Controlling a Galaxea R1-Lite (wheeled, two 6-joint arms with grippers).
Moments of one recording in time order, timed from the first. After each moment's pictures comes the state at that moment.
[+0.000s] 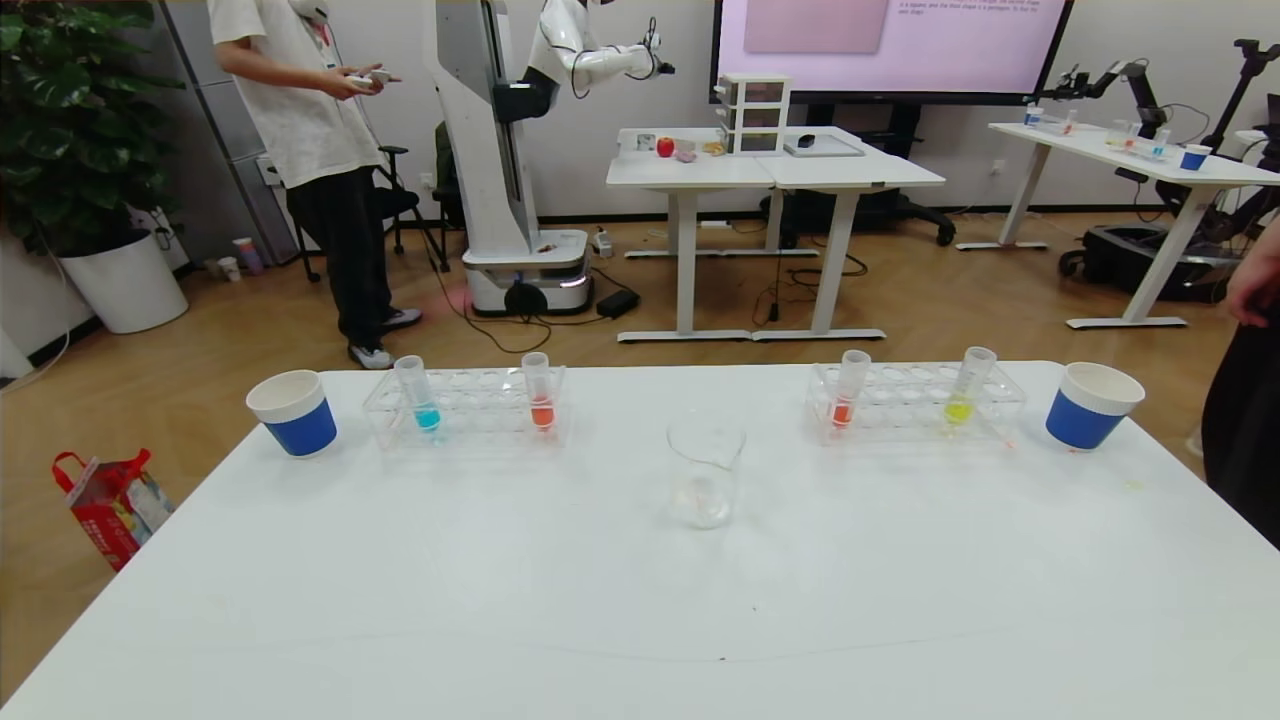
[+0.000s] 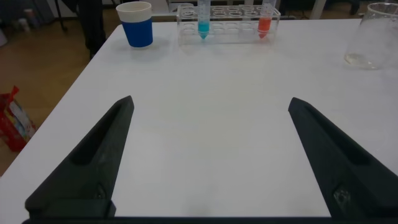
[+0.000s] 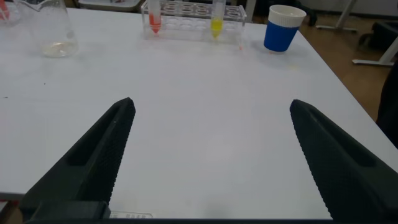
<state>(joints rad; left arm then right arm) 0.00 0.00 0.00 0.00 0.00 0.01 0.01 0.00 0.00 0.01 0.01 -0.04</state>
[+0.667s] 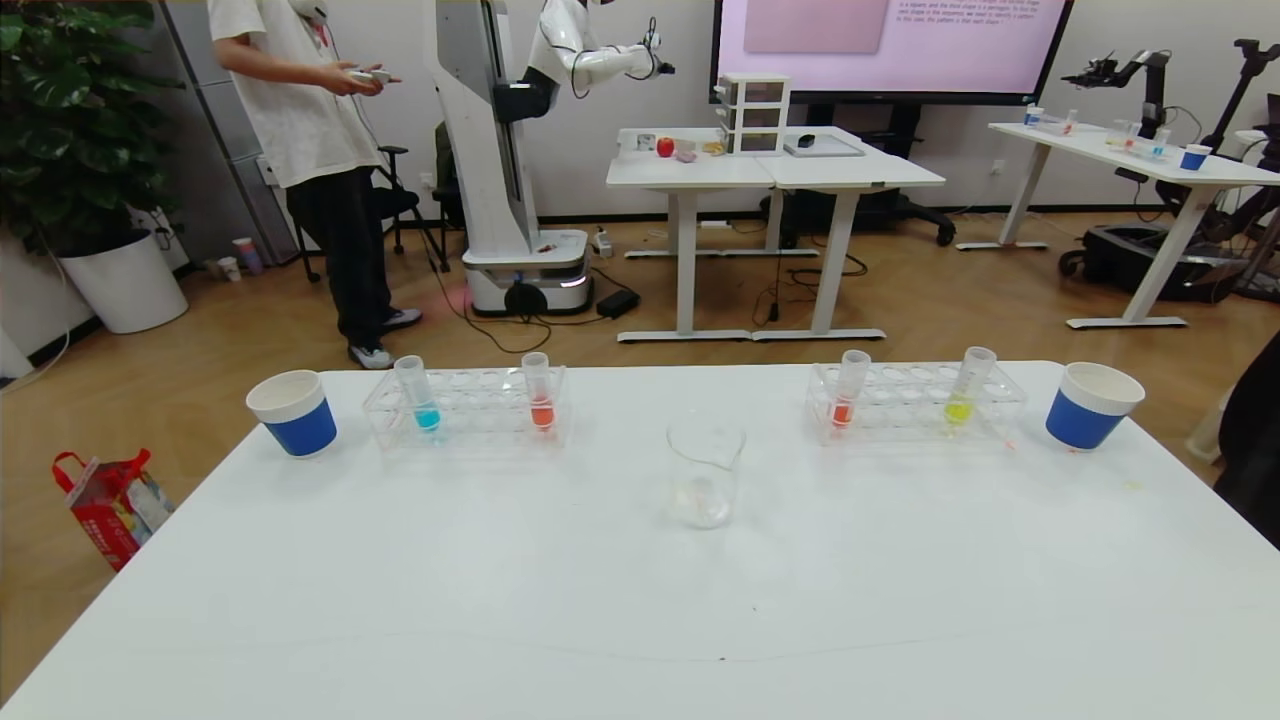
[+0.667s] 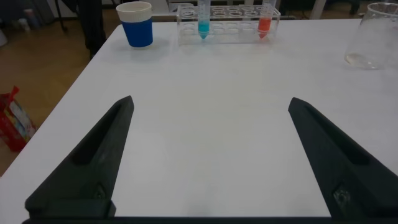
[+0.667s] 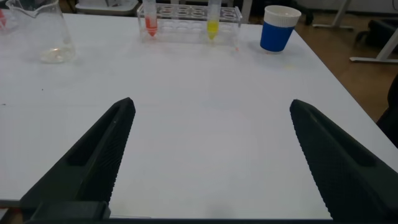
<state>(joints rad) 0.00 0.00 0.00 0.00 0.00 0.01 0.01 0.00 0.00 0.00 0.00 -0.02</state>
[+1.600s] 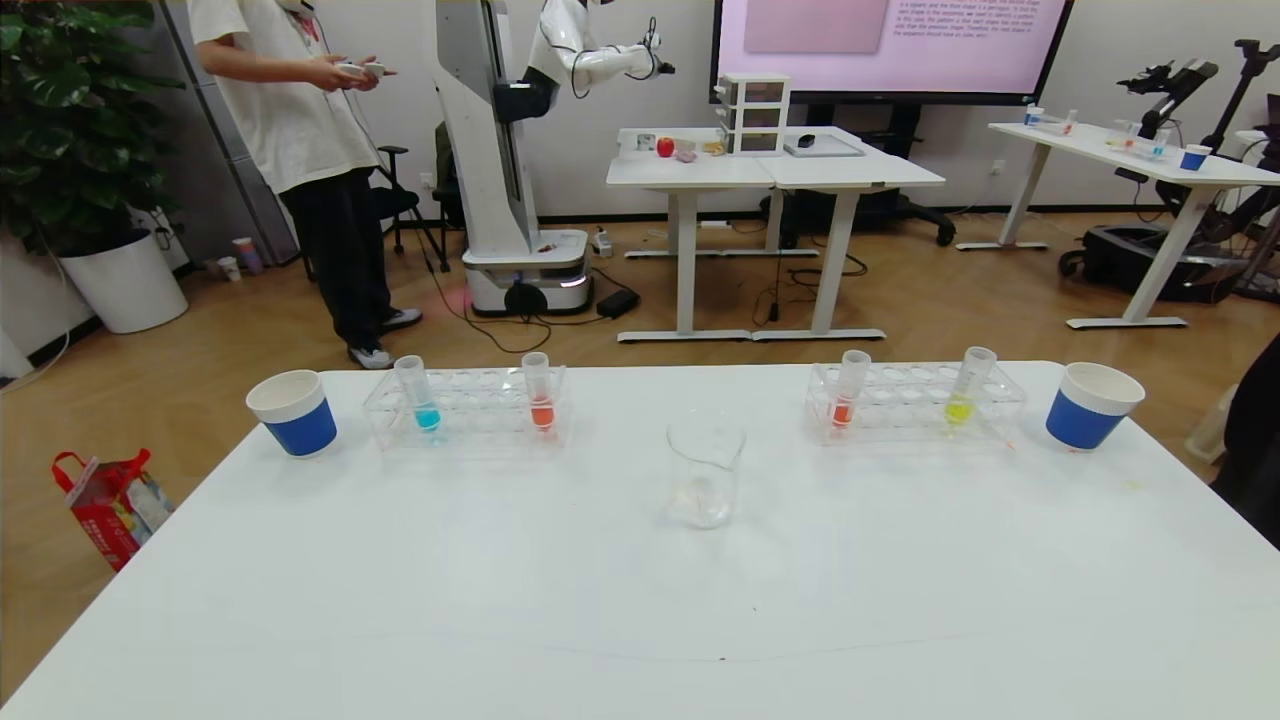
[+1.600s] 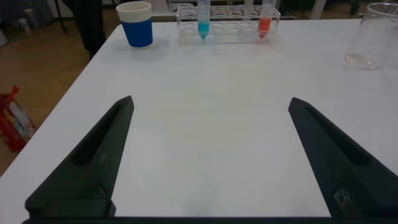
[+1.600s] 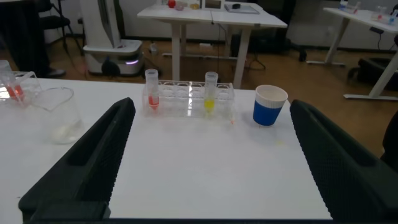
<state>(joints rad) 0.00 0.00 0.00 0.00 0.00 0.01 0.03 0.54 -0.26 -0.39 -0.02 -0.02</state>
